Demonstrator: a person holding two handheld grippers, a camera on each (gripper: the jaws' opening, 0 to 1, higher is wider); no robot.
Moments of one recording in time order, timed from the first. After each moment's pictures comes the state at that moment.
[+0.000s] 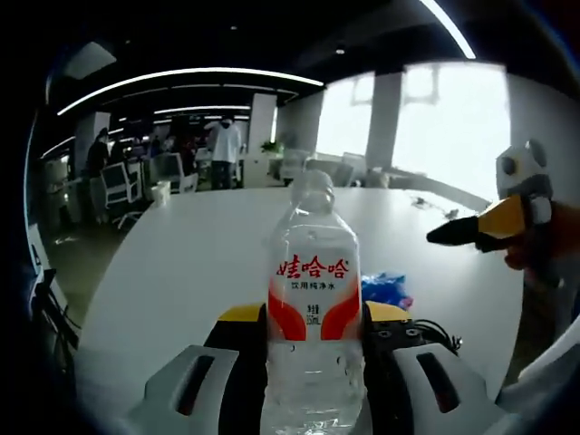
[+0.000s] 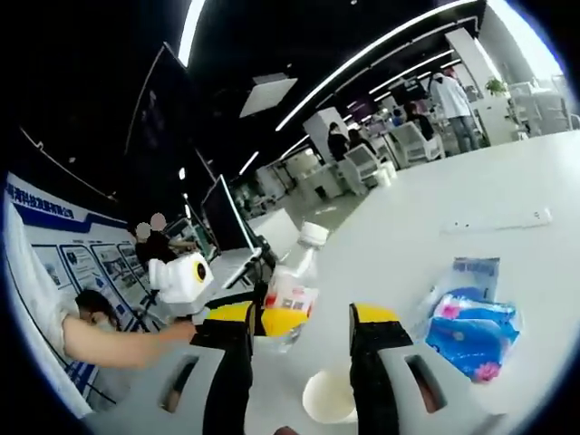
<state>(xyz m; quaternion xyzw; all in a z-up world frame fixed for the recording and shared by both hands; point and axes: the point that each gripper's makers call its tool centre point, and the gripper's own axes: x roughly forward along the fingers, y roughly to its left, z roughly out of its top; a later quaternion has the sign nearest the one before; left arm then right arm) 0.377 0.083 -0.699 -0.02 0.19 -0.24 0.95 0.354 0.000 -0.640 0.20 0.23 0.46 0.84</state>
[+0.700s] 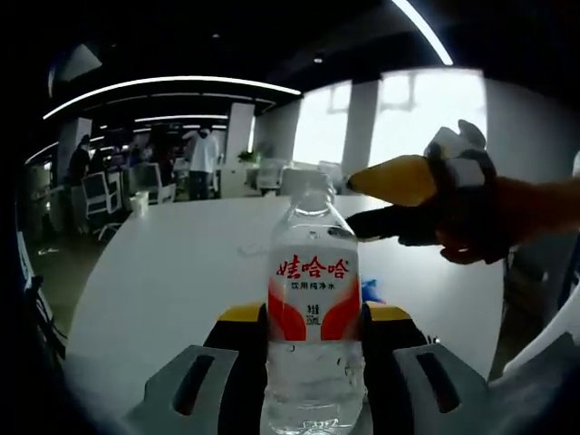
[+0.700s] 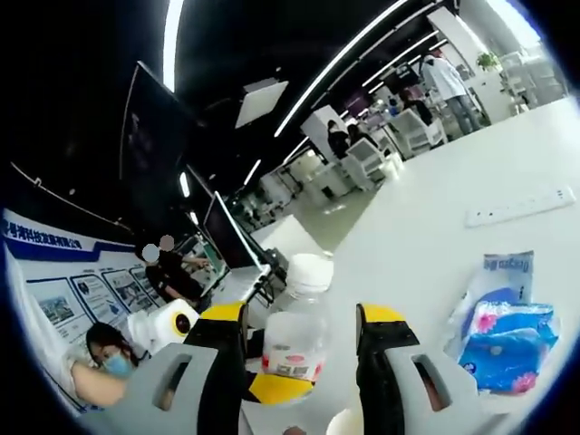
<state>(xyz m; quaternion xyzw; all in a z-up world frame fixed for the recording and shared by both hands) 0.359 0.062 -0.689 -0.02 0.17 -0.30 0.94 0.385 0.037 -0.635 0.26 0.24 0.46 0.82</state>
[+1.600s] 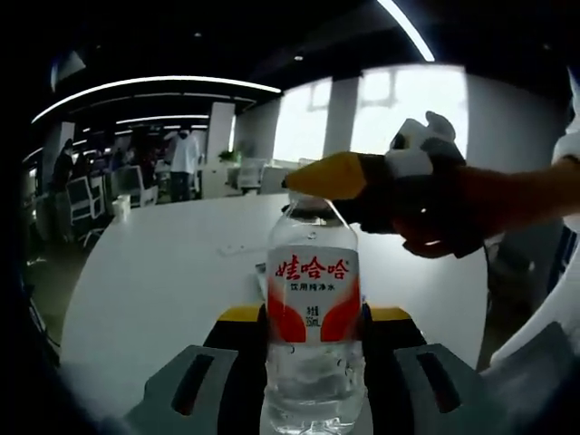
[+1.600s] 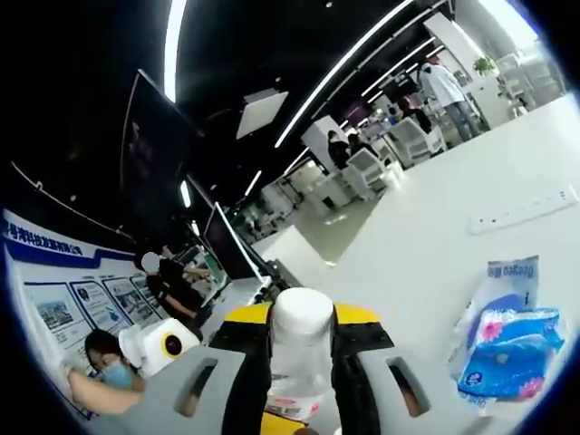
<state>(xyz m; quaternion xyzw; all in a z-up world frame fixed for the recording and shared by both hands) 0.341 0.047 -0.689 -0.02 0.17 -0.34 0.93 0.390 0.044 -0.629 0.27 0.22 0.46 0.82</state>
